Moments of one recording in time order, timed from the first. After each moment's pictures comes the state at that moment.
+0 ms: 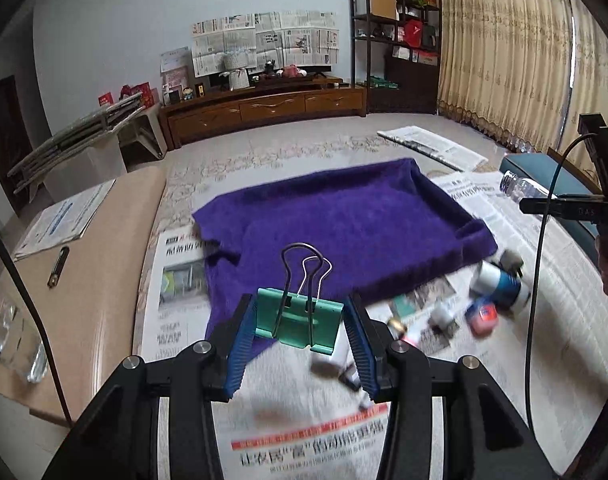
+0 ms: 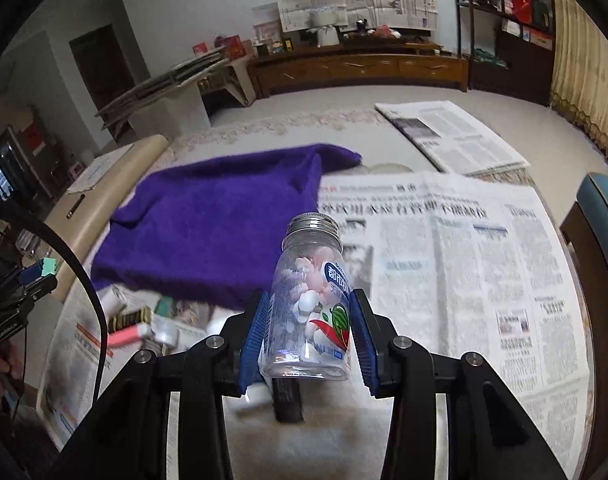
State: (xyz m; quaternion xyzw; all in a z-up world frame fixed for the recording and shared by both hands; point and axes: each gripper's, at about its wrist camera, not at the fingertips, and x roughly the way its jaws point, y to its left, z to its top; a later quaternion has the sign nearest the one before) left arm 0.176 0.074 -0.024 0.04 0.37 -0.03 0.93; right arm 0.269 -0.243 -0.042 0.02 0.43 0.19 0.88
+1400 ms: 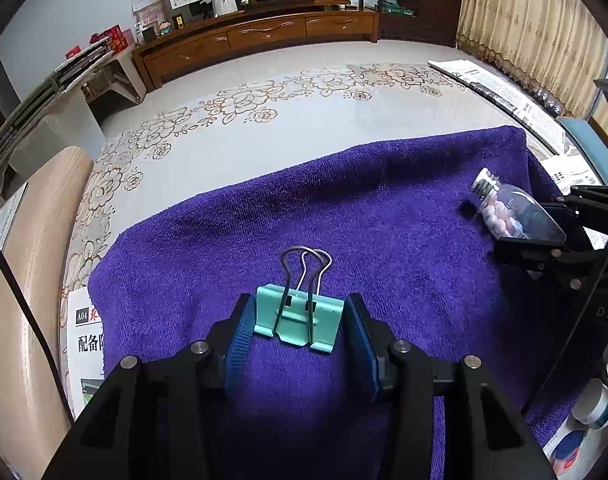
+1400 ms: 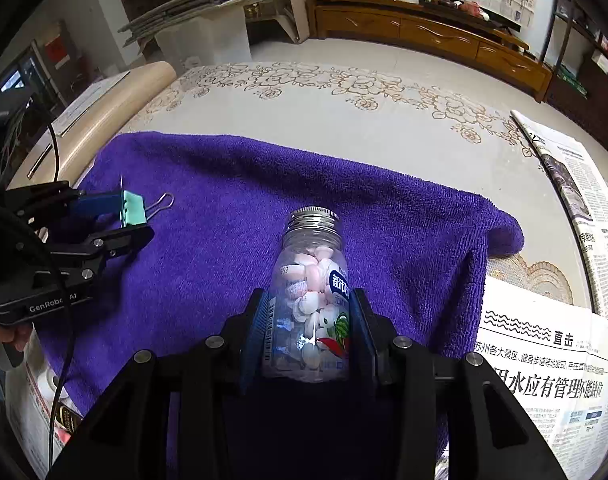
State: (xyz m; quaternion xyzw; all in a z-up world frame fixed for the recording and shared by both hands) left arm 0.394 0.075 -0.116 0.06 0.51 -0.02 0.86; right arm 0.430 -0.092 -0.118 -0.11 0.51 0.26 0.82
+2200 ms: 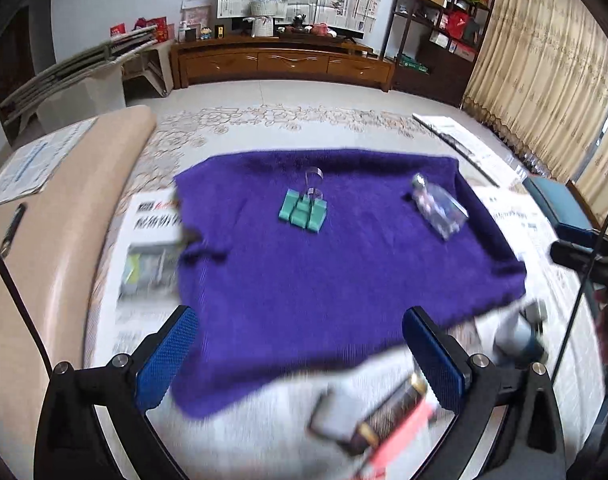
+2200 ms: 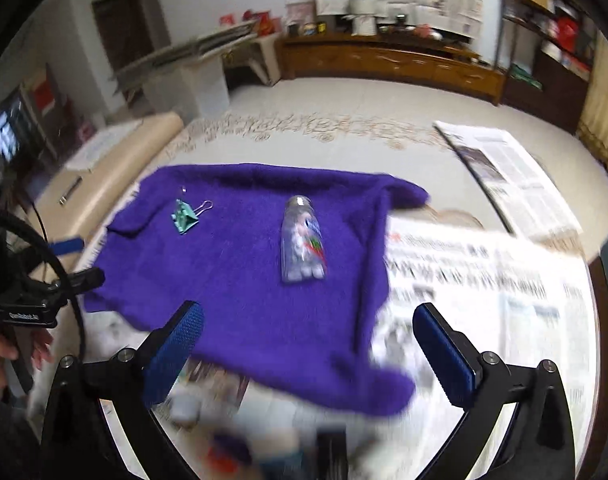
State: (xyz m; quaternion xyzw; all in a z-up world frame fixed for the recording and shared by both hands) left arm 0.243 0.110 -0.061 -0.04 0.45 -0.02 0.89; right arm 0.315 -0.167 -0.039 -0.03 0.45 0.21 0.87
